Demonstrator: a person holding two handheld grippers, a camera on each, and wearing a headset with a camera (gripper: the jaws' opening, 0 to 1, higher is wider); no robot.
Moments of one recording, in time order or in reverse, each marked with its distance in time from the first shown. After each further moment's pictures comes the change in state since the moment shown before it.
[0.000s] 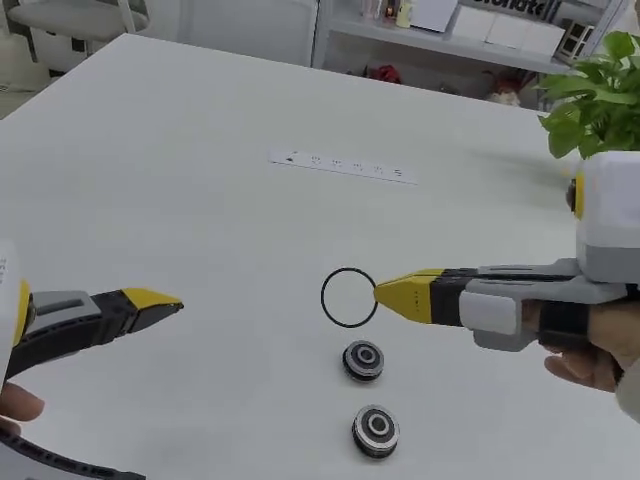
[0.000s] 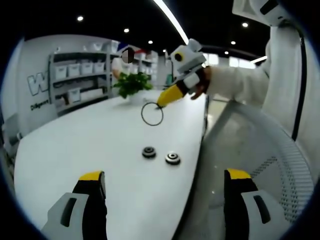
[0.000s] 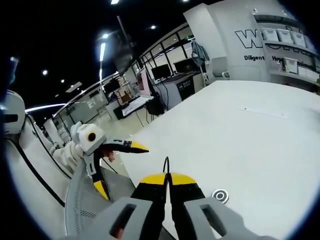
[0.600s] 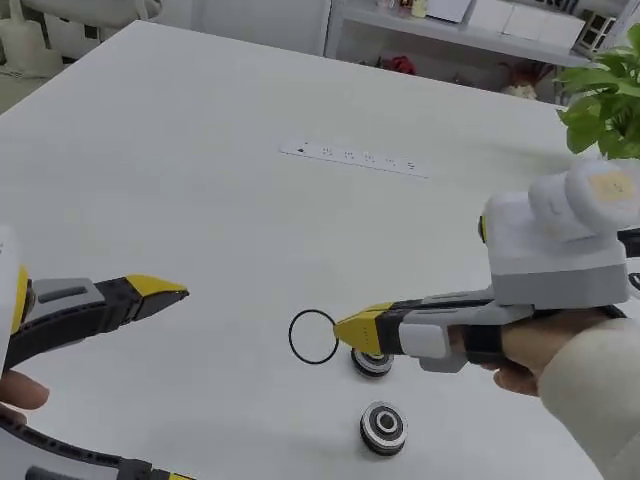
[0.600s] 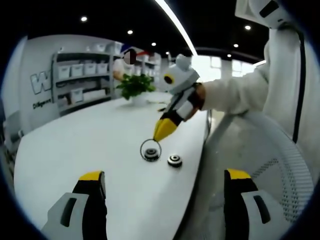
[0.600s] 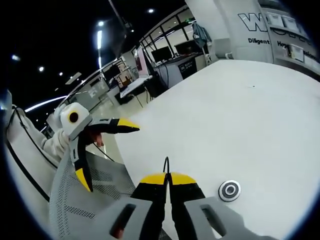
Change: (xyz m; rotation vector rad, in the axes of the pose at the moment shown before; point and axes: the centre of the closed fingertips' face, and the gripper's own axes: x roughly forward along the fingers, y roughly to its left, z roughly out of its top) left arm -0.001 0.003 0.002 -0.020 -0.021 0.018; right arm 0.049 -0.015 -0.052 0.034 0.160 0.035
